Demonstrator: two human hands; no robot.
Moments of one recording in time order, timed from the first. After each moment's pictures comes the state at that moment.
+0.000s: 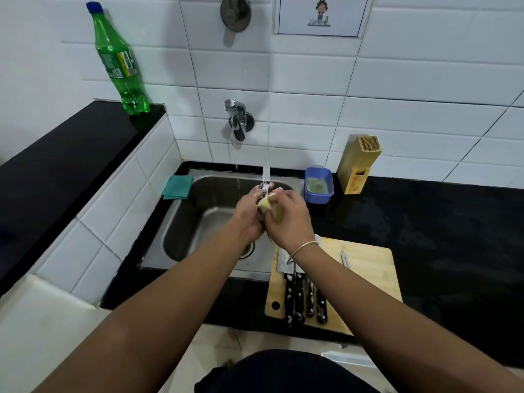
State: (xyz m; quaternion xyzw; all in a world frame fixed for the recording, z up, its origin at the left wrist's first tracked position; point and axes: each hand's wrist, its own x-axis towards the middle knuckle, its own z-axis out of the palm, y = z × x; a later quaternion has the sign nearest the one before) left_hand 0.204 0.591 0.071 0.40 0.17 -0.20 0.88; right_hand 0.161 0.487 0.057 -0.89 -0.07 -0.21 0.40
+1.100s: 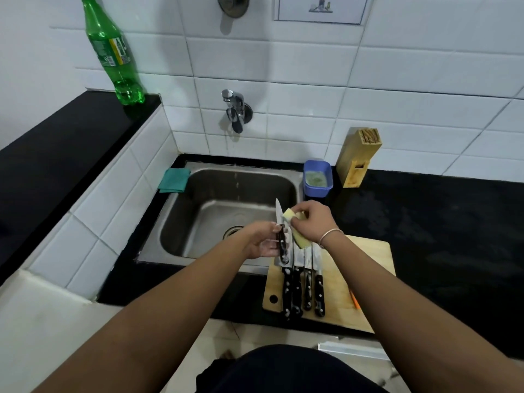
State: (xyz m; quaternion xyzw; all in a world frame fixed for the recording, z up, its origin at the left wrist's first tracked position) left_hand 0.172 0.582 0.029 0.59 0.19 -0.39 0.68; right_hand 0.181 0.420 0.030 -0.93 0.03 0.01 0.36
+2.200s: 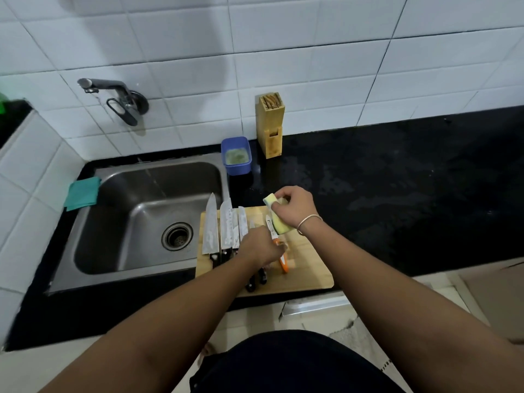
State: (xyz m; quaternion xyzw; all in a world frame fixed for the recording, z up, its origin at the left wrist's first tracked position) left_hand 0.111 0.410 -0.043 0.94 -0.11 -0.23 0.23; right_hand 0.126 0.277 0.000 -0.89 0.17 -0.05 0.42
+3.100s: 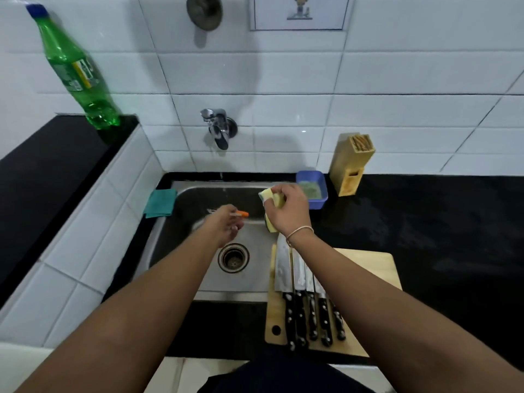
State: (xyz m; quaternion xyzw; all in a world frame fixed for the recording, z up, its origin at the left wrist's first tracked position) left_hand 0.278 0.633 0.029 0.58 0.33 -0.22 0.71; right_hand 0.241 0.469 0.049 -0.87 0.04 -0.18 0.46
